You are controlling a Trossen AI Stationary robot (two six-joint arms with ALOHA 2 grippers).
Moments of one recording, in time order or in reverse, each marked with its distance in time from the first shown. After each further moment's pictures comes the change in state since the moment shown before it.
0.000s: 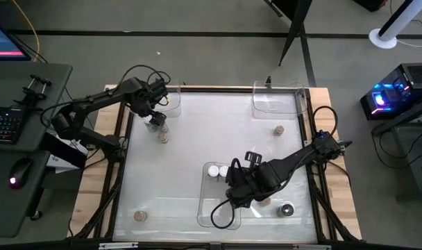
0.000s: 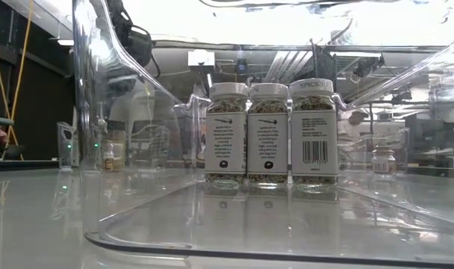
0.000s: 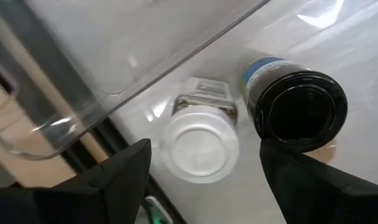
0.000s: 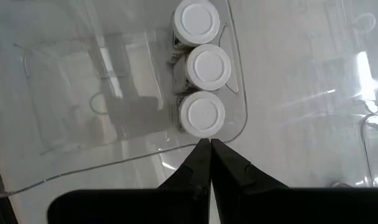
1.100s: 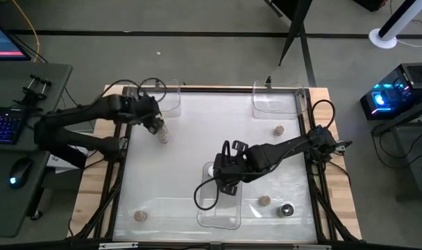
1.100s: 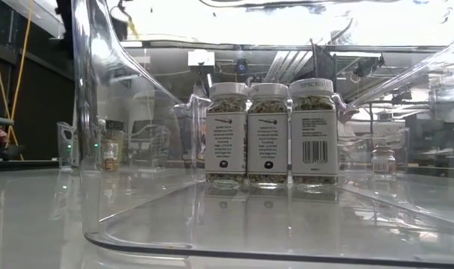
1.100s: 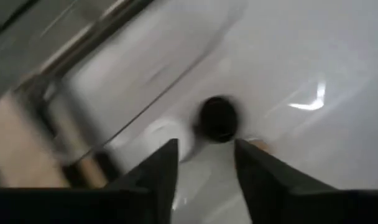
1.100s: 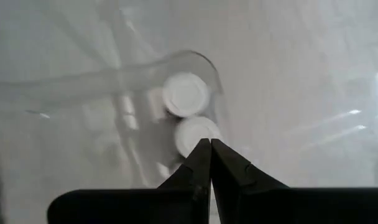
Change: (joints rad) left arm -0.385 -0.318 -0.004 -0.011 -0.288 -0.236; right arm -0.134 0.000 0.000 0.174 -0.017 -0.150
